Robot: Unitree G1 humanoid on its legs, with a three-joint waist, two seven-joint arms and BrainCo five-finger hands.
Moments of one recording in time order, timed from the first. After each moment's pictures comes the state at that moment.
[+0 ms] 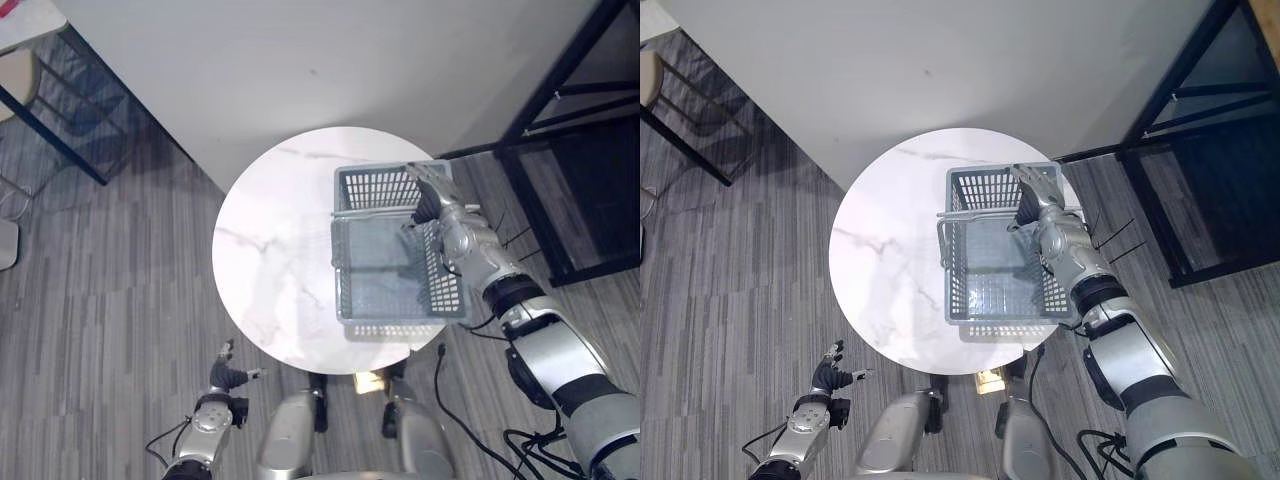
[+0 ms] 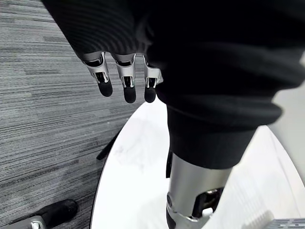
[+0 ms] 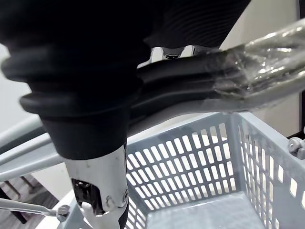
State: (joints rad) left arm -0.02 0.21 -0.07 0.83 -0.03 -0.21 0.22; right arm -0.96 -0.42 0.40 0.99 -0.61 -0.08 -0.20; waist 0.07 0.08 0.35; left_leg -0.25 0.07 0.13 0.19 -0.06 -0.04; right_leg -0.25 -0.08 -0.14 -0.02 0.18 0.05
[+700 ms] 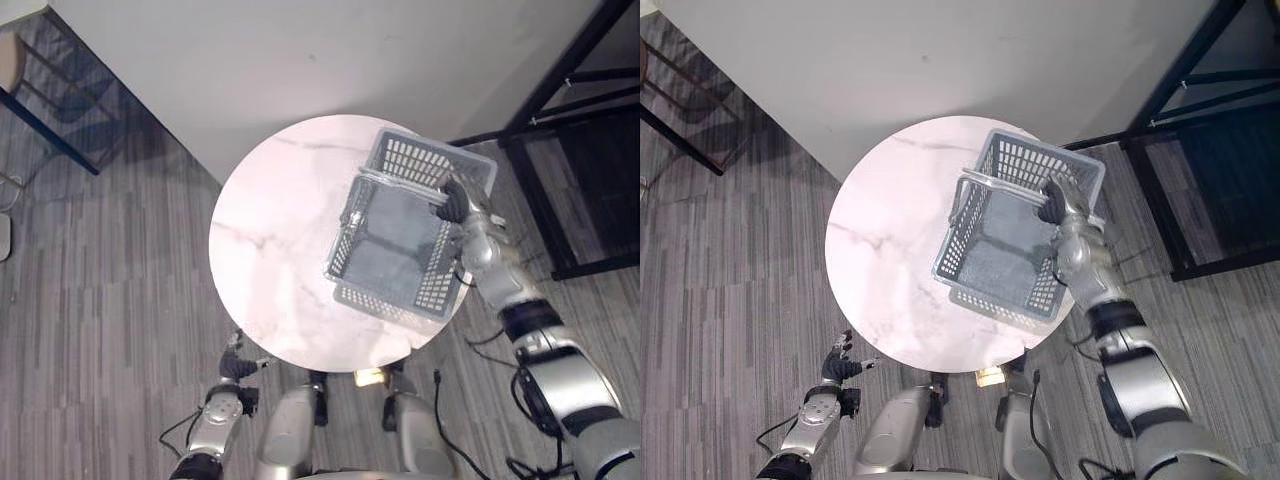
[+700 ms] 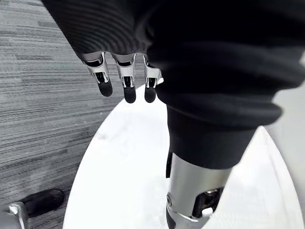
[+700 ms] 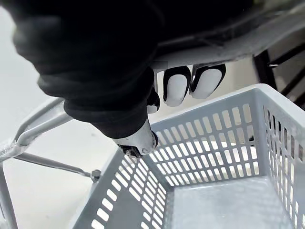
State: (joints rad) left arm -0.01 0.16 -0.06 0.75 -0.04 -0.20 0.22; right arm -0.53 -0.45 0.16 0.53 -0.40 -0.04 -0.22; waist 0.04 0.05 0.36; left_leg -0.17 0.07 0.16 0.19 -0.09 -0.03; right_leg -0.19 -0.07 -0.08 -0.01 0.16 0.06
